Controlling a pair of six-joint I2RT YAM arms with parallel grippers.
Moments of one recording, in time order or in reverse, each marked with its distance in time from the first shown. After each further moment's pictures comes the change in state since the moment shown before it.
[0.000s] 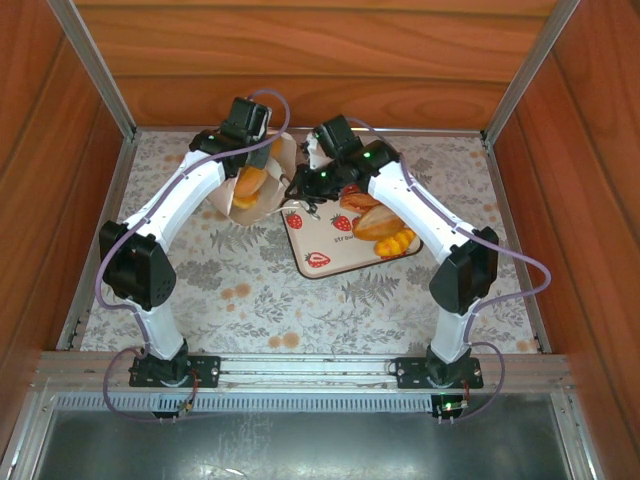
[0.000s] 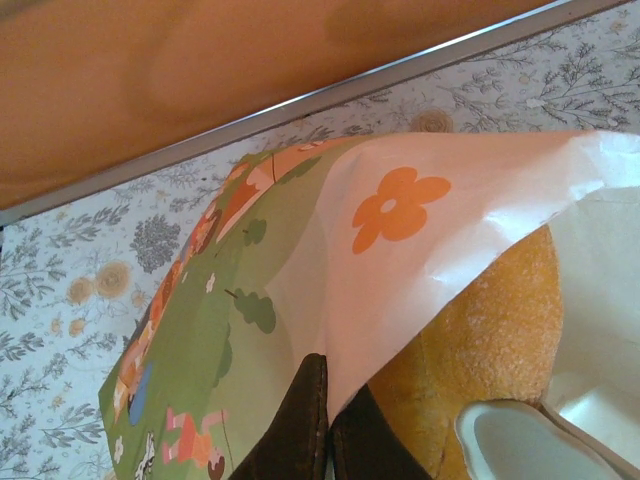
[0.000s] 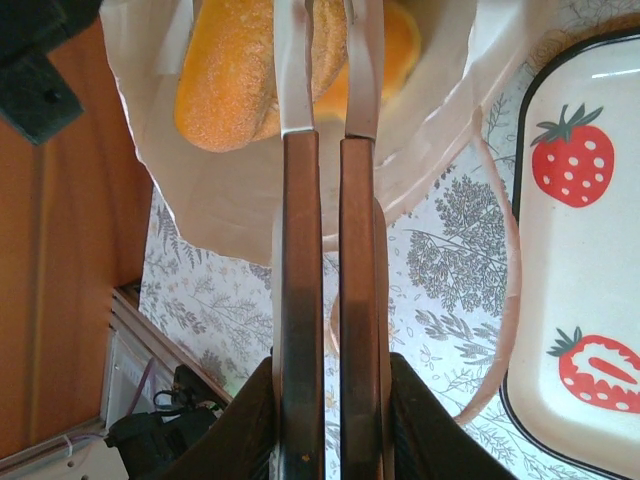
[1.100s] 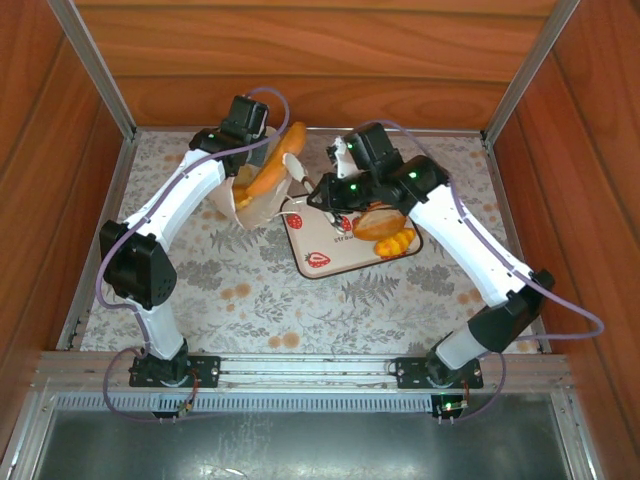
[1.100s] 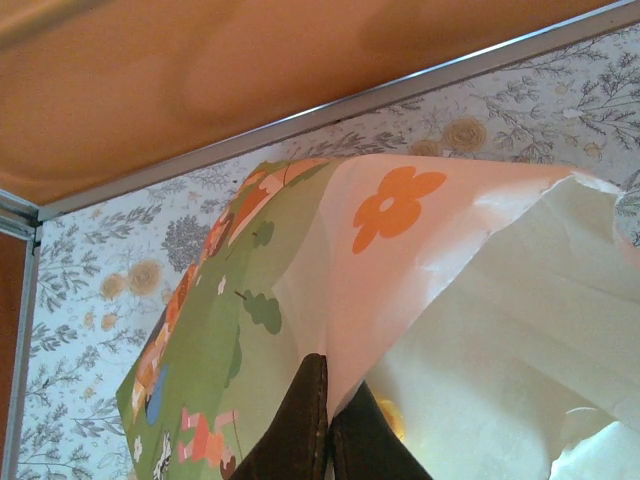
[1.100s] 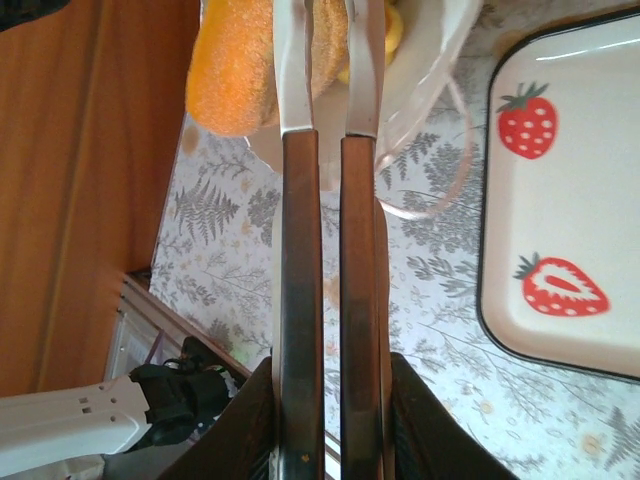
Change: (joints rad) left arm 0.000 0.007 0.018 -0.003 -0.060 -0.005; right arm 0.031 -0.328 -0.144 -0.092 0.103 0.010
